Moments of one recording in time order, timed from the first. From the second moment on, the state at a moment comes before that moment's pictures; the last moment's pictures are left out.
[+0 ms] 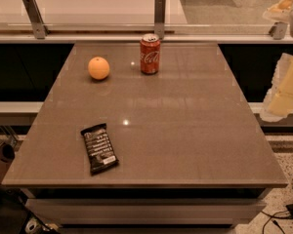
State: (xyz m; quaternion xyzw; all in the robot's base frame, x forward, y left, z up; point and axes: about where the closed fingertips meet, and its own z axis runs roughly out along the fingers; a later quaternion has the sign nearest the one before) arm 0.426 -0.194 1.040 -0.60 0.76 -0.09 0.23
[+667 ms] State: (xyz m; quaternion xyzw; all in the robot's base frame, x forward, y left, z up) arm 0.427 -0.188 1.044 -0.60 0.75 -0.09 0.25
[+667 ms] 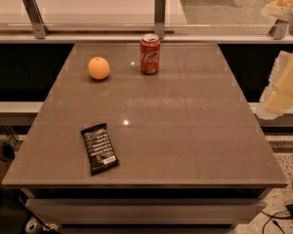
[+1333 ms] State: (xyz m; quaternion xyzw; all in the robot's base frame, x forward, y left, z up) arm 0.459 -0.152 1.026 -0.57 0.75 -0.06 0.33
